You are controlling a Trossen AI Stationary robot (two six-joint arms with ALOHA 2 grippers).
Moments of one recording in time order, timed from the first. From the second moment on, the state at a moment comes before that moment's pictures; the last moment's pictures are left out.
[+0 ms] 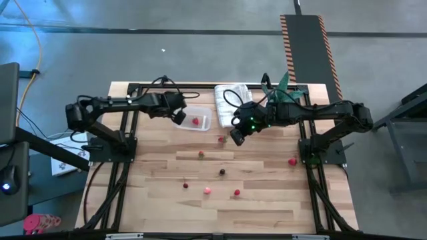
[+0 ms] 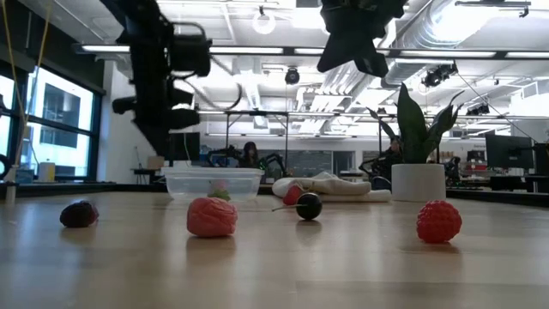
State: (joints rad) left arm 0.56 1.44 0.90 -0.83 -0.46 -0.56; right arm -0.06 1.43 1.21 -0.58 -0.04 0.65
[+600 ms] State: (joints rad) left arm 0.59 1.44 0.82 -0.68 -0.25 -0.58; right arm -0.05 1.43 1.21 -0.58 -0.04 0.65
